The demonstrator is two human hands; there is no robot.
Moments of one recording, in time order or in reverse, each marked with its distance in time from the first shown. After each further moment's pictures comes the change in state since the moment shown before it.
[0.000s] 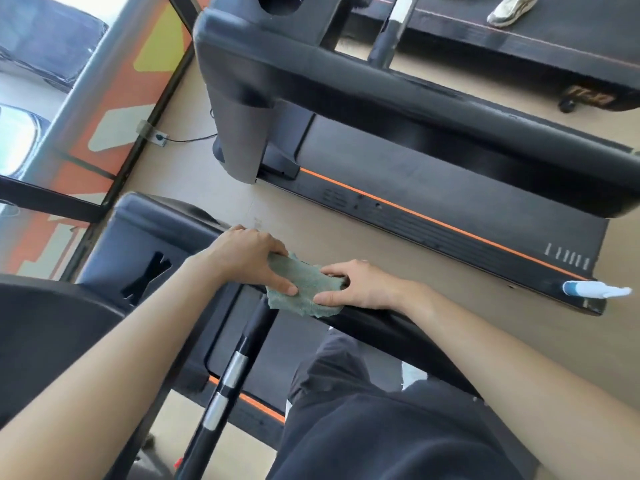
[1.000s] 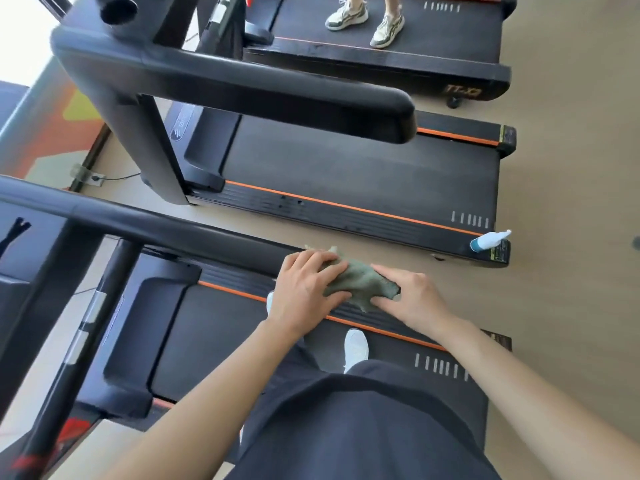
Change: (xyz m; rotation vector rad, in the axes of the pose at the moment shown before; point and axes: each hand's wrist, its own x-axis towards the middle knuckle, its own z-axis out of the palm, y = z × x) left_hand -0.009 0.391 0.160 -0.152 0.930 0.334; right_hand -0.289 0.284 0.073 0.039 0.687 0.062
